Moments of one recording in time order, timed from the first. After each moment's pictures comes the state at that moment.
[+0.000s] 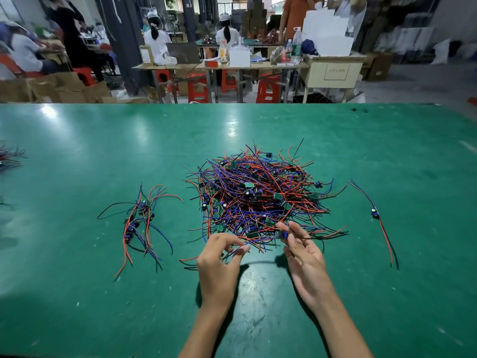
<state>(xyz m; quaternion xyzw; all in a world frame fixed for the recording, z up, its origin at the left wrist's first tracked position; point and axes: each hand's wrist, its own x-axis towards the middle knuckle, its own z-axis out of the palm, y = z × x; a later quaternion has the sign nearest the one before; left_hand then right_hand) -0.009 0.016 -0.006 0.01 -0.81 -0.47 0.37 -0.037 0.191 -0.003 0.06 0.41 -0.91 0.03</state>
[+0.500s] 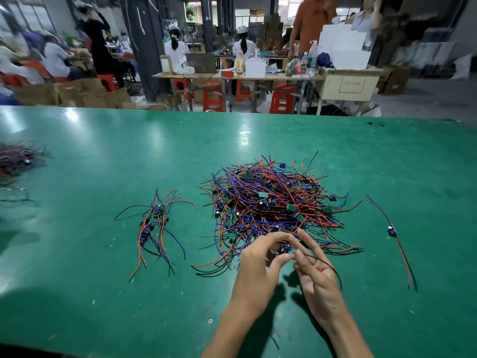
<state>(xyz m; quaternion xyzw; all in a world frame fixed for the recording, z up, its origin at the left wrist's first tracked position) -0.009 0.048 0.039 -0.08 -0.81 -0.55 0.16 -0.036 0.191 -0.008 -0.03 0.42 -0.91 0.04</state>
